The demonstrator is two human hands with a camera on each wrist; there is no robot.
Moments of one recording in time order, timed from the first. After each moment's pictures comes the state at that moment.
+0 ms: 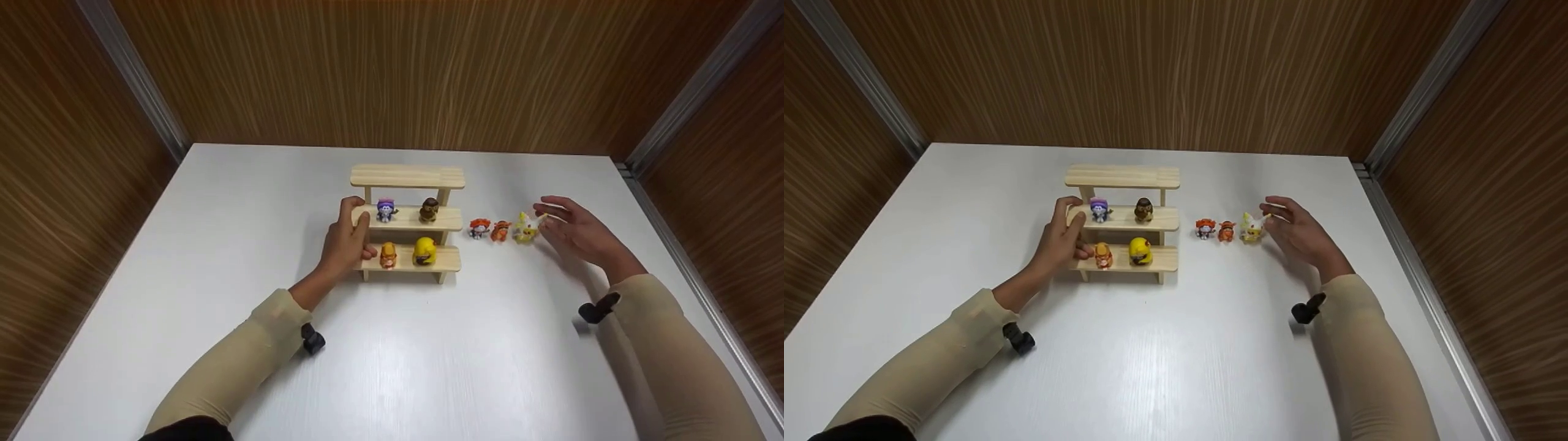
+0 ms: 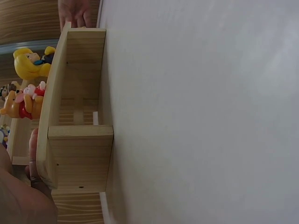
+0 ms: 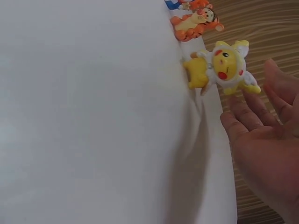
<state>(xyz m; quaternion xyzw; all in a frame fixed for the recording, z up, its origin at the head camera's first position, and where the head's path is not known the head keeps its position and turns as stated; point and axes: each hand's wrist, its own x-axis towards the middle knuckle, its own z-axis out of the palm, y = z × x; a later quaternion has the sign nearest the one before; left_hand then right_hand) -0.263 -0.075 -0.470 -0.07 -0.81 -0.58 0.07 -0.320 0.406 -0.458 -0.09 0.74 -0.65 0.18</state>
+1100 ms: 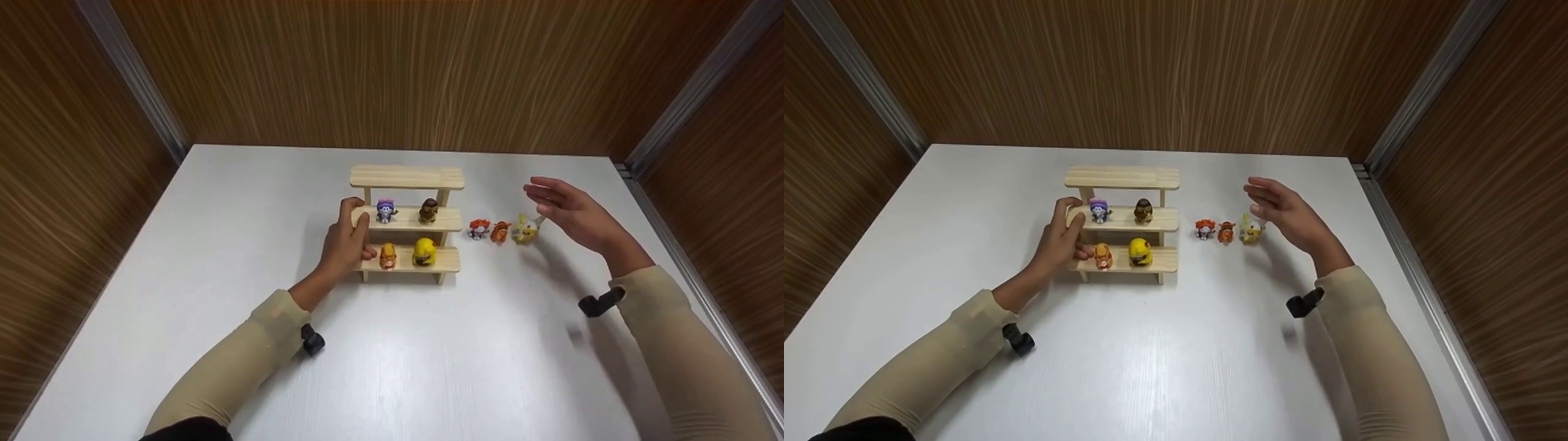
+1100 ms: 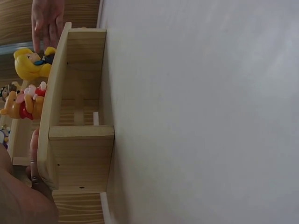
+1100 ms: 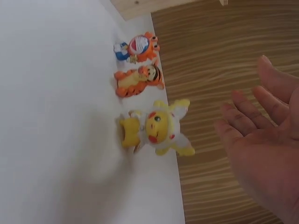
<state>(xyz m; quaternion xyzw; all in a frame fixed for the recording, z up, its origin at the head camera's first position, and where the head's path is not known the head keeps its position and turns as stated) -0.263 -0.075 -0.469 -0.06 -0.81 -0.58 0.06 -0.306 0.367 -0.399 -0.16 0.80 -0.56 0.14</state>
